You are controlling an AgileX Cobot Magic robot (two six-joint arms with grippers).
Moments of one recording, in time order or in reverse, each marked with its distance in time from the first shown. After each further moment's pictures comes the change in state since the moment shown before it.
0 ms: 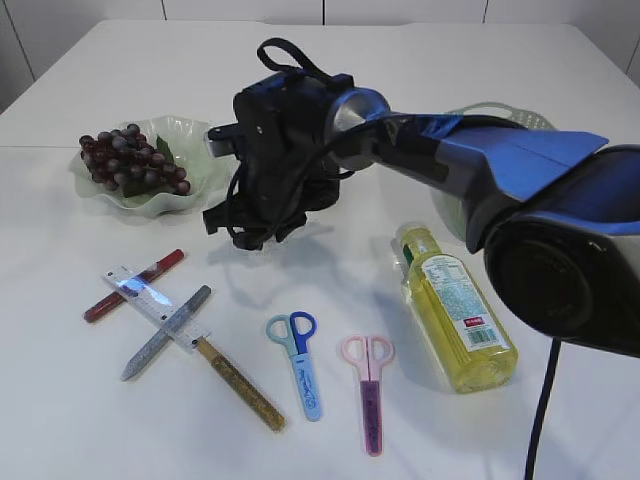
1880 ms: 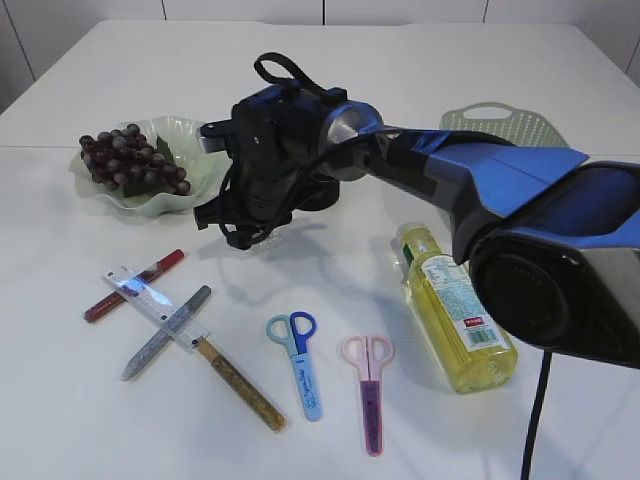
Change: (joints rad) left arm 0.000 0.000 0.000 0.000 0.000 0.000; right arm 0.000 0.050 -0.058 -0.001 -0.091 0.000
